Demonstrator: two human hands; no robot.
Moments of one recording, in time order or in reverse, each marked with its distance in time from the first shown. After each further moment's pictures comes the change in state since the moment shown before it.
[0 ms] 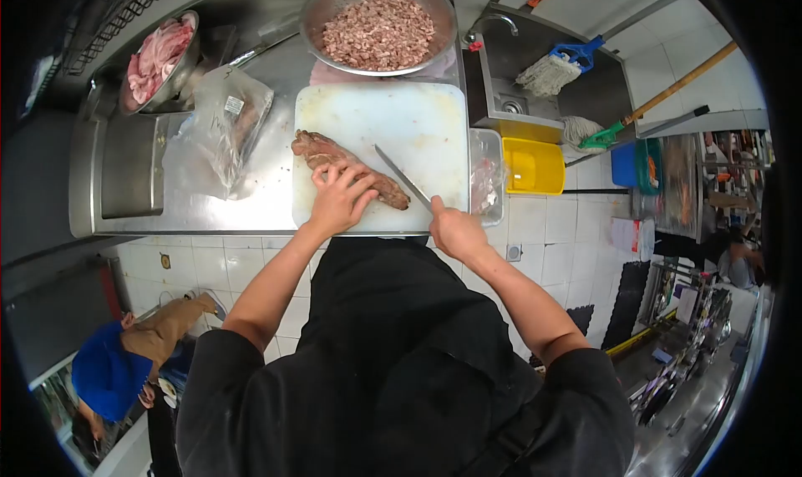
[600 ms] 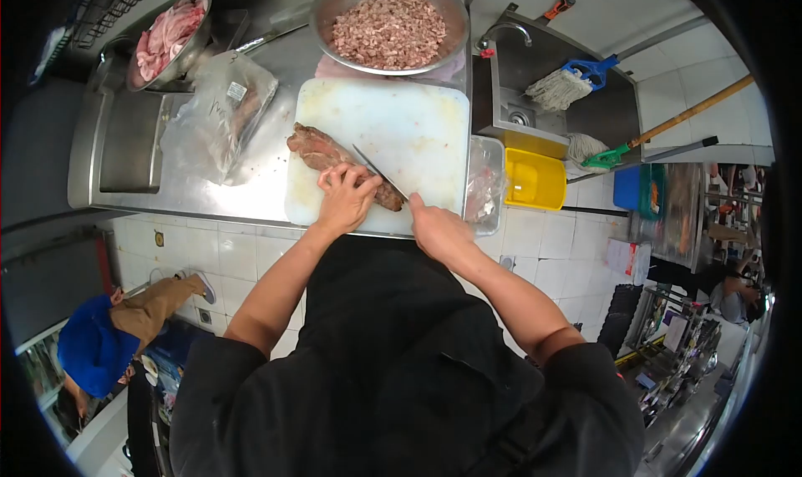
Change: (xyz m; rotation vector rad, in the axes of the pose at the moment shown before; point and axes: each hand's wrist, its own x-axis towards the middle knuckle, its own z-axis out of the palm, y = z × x) left_hand -0.011 0.016 0.044 0.131 -0.001 -0.174; right_hand 0.010 -0.028 -0.036 -0.052 -0.101 -0.117
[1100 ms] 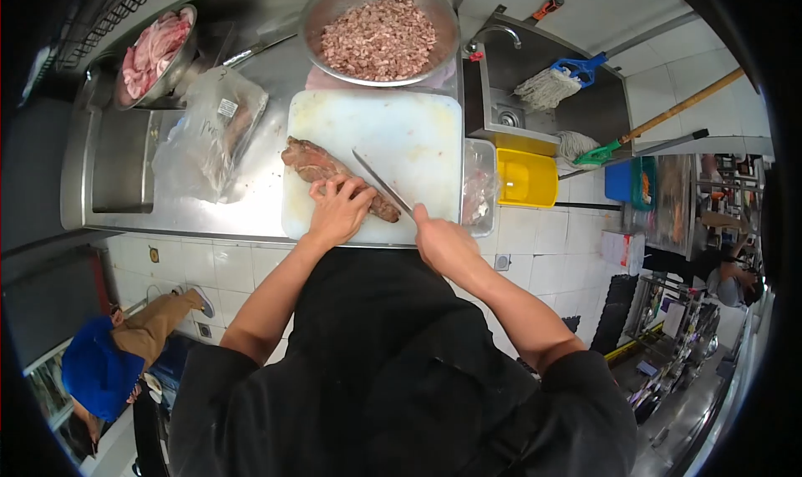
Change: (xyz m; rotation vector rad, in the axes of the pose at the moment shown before) left_hand 0.011 -0.011 -0.013 0.050 -0.055 0.083; right_hand -0.010 -0.013 -0.022 0.022 -0.095 0.099
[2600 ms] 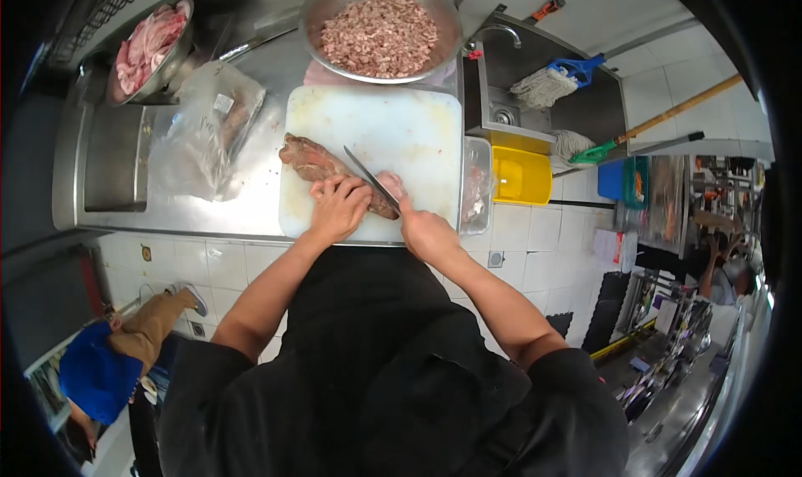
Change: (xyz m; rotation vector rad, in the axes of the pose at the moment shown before) left_hand -0.016 -0.006 0.016 -0.120 0.102 0.008; right_hand 0.036 0.006 0.051 0.067 0.160 -0.060
